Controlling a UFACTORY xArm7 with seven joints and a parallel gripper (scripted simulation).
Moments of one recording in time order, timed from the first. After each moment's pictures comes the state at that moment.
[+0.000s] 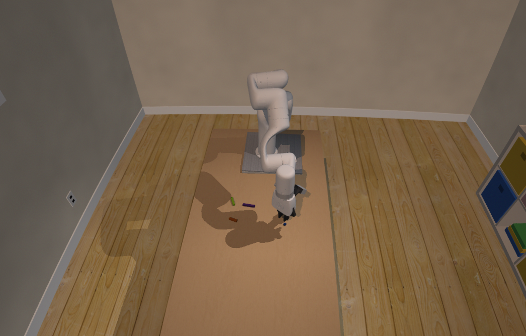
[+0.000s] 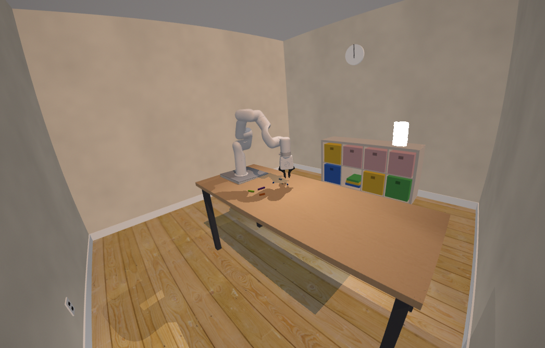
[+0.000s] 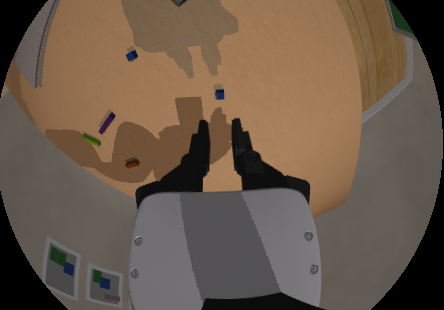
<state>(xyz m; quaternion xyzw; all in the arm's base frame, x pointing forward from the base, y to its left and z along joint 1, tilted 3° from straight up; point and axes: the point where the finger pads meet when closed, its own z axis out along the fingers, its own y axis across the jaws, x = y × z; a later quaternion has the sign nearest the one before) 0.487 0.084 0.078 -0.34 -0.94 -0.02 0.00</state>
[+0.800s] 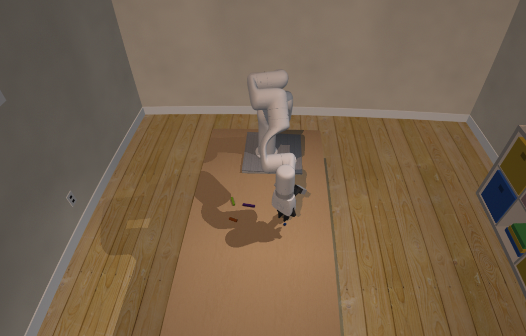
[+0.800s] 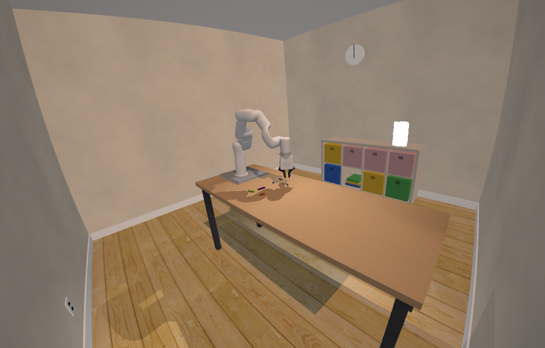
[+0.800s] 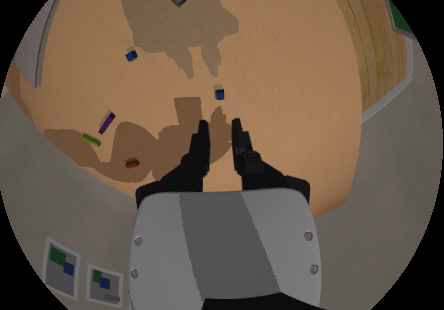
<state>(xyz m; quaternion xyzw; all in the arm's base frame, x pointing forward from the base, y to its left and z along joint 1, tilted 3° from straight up) 0.487 0.084 0.078 -0.34 -0.94 -0.02 0.00</state>
